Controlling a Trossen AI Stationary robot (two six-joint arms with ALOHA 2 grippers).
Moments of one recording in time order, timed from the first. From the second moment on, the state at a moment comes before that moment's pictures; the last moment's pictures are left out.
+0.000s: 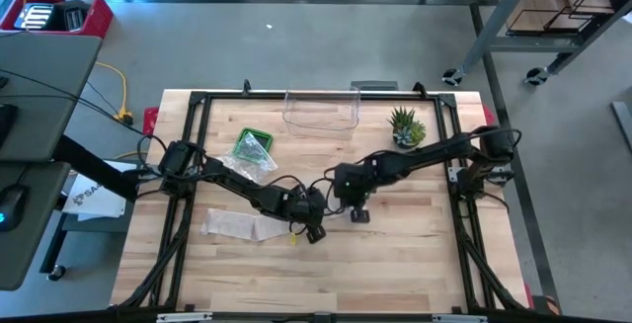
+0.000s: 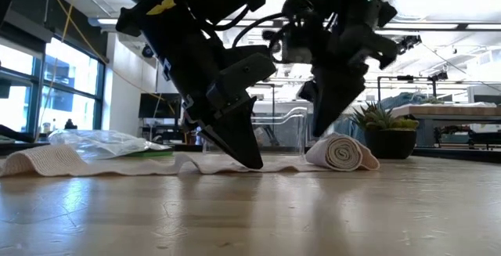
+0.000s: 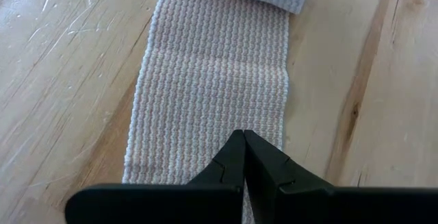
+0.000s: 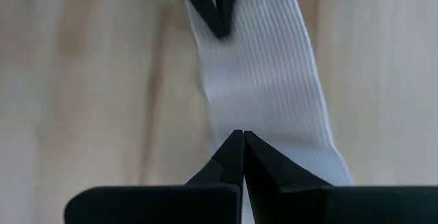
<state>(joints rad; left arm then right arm) -0.27 2.00 1.14 -0.17 -0.27 -0.63 0.06 1.75 1.06 -0.42 -0.18 0.03</state>
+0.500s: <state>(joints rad) -0.27 2.00 1.14 -0.17 -0.27 -0.64 0.09 1.85 1.05 -0.29 -0.08 0.18</state>
